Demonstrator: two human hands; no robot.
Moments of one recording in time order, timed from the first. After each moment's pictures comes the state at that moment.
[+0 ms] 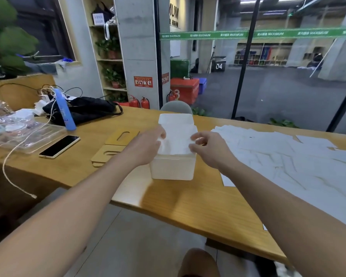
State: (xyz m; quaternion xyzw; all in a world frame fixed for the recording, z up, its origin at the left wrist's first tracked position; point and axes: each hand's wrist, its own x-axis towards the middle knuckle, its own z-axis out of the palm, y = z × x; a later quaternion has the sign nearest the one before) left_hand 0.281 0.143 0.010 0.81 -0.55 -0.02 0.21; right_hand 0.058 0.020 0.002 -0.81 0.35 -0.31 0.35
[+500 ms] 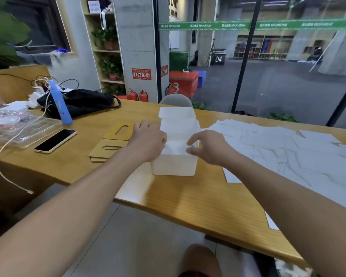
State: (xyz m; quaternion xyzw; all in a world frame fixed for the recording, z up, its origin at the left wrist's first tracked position) left_hand 0.283 0.123 -0.002 0.82 -0.56 0.13 0.03; right_hand 0.072 0.011 0.003 -0.91 0.34 -0.18 0.16
